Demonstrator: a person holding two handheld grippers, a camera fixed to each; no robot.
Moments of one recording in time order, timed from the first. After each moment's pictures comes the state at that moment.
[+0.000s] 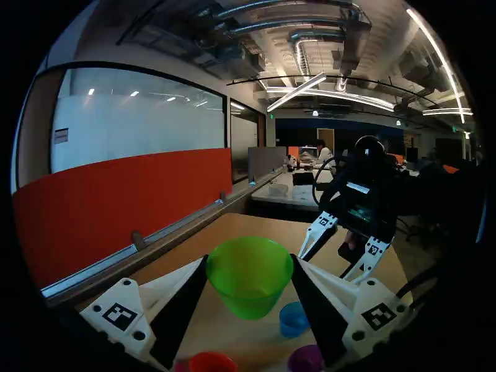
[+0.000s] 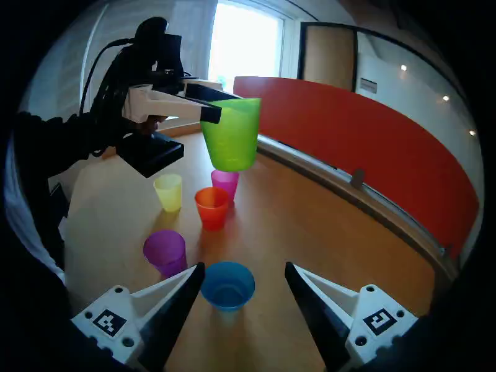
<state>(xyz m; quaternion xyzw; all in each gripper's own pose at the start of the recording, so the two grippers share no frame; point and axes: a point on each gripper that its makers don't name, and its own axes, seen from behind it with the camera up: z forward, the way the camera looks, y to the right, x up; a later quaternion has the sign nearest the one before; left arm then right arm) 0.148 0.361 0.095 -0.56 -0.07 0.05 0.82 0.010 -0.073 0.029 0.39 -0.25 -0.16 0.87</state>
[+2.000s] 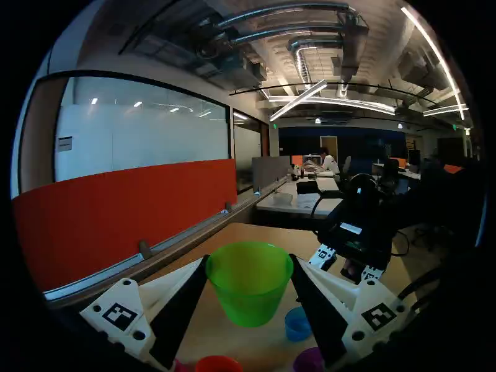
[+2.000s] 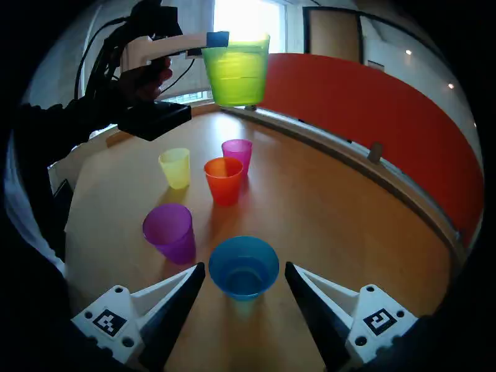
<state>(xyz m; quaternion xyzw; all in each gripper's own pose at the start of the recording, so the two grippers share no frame) 0.159 0.353 0.098 -0.55 -0.04 0.05 0.83 -0.050 -0.086 0.015 0.41 -0.30 -0.15 0.85</state>
